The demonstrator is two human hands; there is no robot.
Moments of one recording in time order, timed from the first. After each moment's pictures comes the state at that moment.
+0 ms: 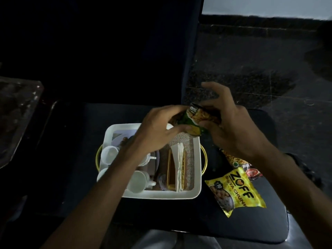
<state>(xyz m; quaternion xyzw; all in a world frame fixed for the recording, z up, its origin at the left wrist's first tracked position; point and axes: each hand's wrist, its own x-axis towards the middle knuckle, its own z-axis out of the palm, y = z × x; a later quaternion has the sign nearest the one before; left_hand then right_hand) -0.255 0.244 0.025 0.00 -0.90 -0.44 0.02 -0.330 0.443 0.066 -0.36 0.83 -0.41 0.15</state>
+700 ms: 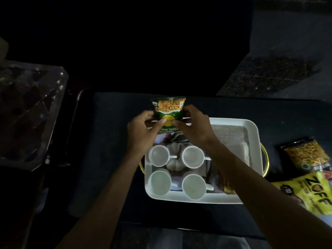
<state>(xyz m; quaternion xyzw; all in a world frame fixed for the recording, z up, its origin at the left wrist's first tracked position) -0.173 0.064 -0.058 0.32 -0.80 -0.50 0.05 -0.261 0.208 -0.061 -0.15 0.86 -0.43 0.24</state>
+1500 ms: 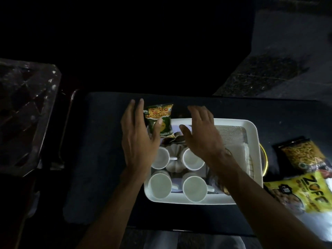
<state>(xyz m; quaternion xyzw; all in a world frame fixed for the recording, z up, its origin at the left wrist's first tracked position) -0.160 0.079 -0.047 0.31 -0.90 -0.28 0.10 -0.246 0.222 -0.055 -0.20 0.93 -0.23 0.20</state>
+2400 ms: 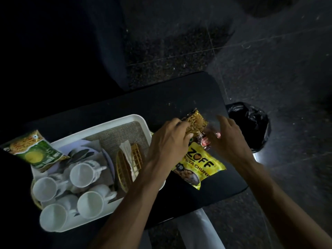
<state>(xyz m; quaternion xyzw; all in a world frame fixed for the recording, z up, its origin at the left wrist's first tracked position) -0.280 0.407 -0.038 -0.07 -0.94 -0.27 -0.18 -0.286 0.590 -0.041 0.05 0.95 -0.22 0.19</state>
